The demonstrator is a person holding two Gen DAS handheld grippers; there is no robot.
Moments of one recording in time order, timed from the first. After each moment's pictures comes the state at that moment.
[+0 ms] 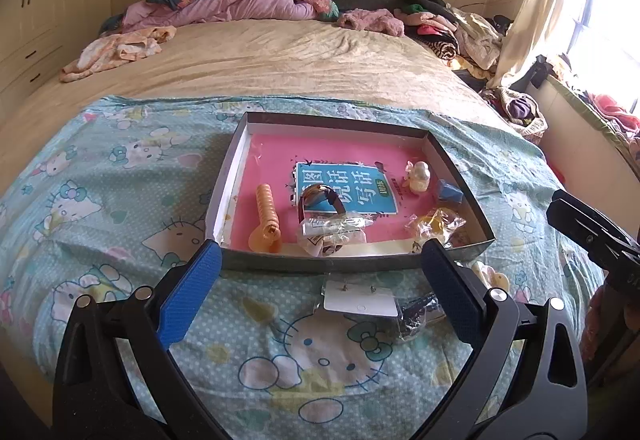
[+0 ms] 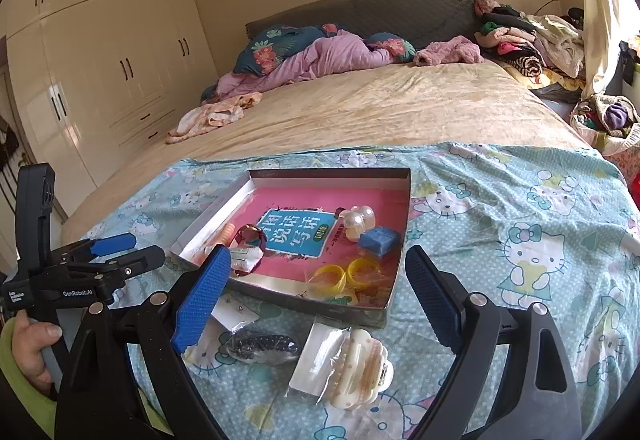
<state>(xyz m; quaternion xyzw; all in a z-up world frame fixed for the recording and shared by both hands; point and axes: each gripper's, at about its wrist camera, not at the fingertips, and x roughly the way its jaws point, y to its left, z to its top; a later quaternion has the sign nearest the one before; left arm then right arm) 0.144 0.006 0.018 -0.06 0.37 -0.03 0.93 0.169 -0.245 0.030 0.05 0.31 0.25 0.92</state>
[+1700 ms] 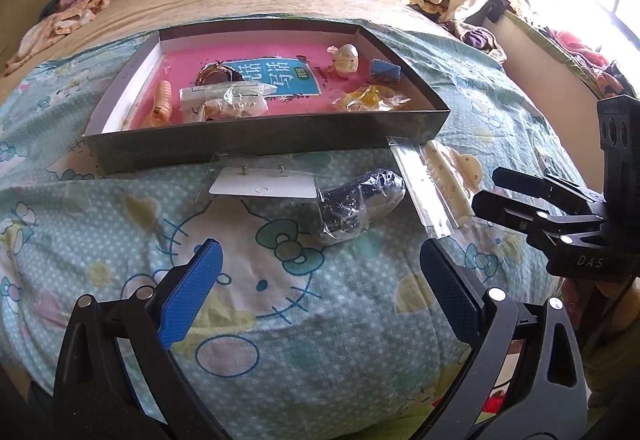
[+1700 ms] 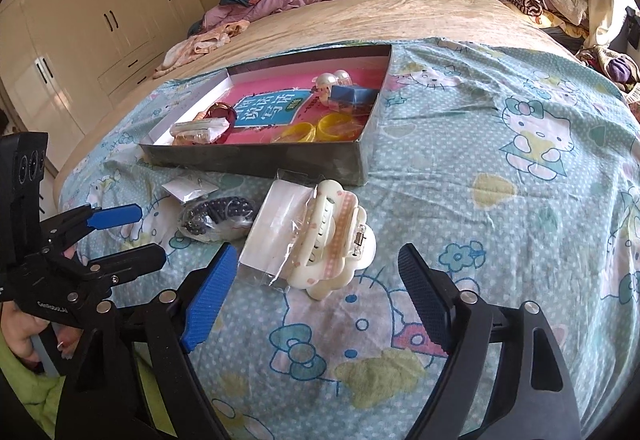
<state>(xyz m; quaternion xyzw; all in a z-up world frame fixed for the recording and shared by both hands) 0.122 -0.054 -0.060 -0.03 0.45 -0.12 0.89 0.146 -0.263 -0.061 0.03 0.43 0.24 0.87</state>
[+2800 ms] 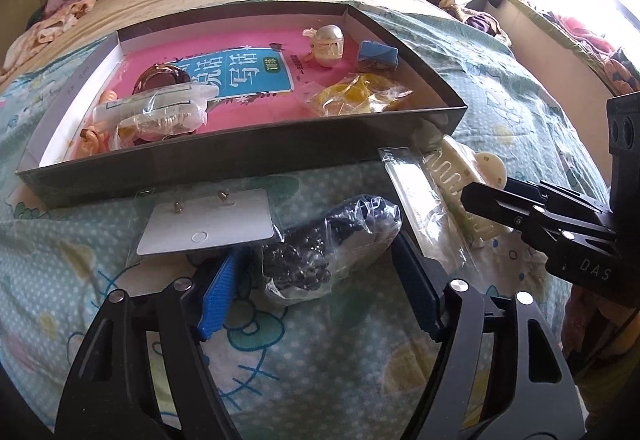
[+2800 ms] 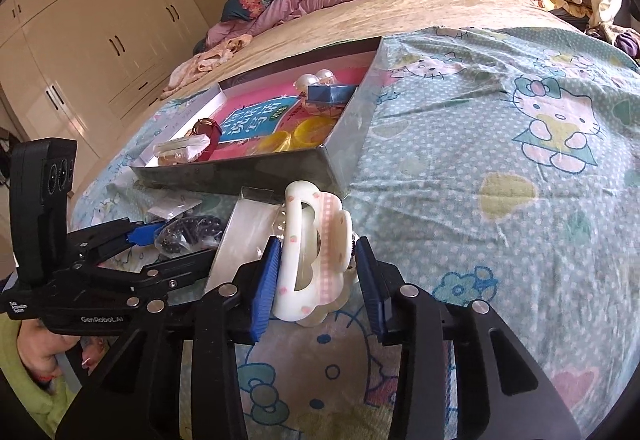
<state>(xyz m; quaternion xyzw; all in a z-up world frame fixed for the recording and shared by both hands) 0.164 -0.090 -0.087 -0.01 0.46 -0.12 0.88 0.175 -0.281 -0.087 0.08 0.41 0.27 0.87</state>
